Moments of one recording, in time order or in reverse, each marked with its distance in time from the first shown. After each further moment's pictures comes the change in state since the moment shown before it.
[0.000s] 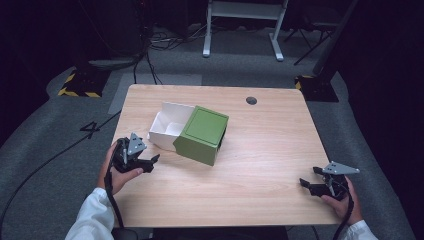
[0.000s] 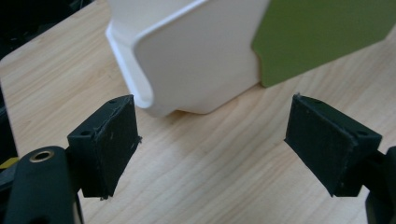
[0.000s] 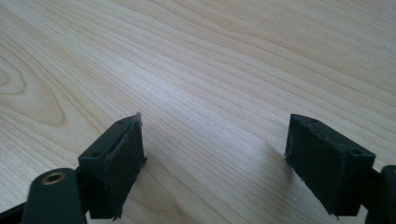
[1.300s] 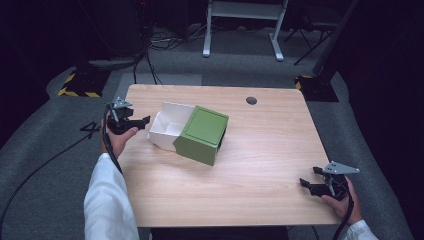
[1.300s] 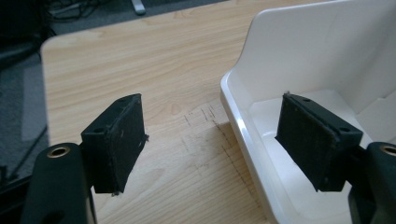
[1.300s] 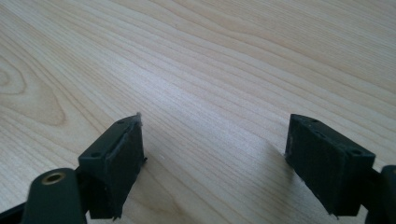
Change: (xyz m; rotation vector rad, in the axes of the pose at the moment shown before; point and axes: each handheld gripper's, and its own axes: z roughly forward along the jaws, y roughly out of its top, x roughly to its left) left arm 0.111 0.033 0.044 -0.065 0.045 -0.327; right arm -0.001 0.000 0.000 0.002 0.004 0.003
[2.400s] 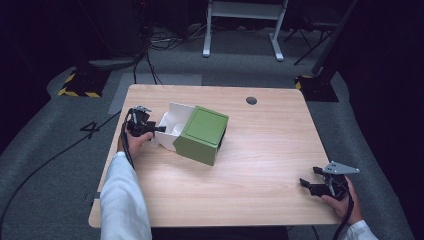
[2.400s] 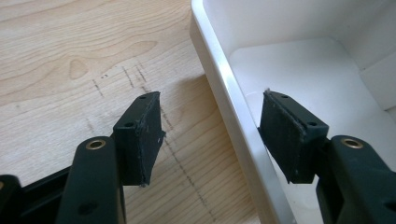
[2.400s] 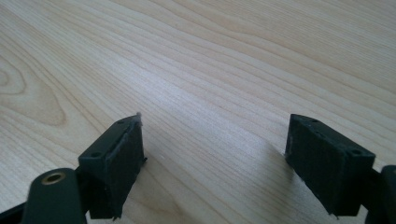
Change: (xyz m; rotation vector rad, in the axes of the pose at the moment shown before) left arm -0.012 -0.015 0.073 0.197 -0.221 -0.062; right arm 0.000 0.000 0.000 -0.001 -0.001 -0.001
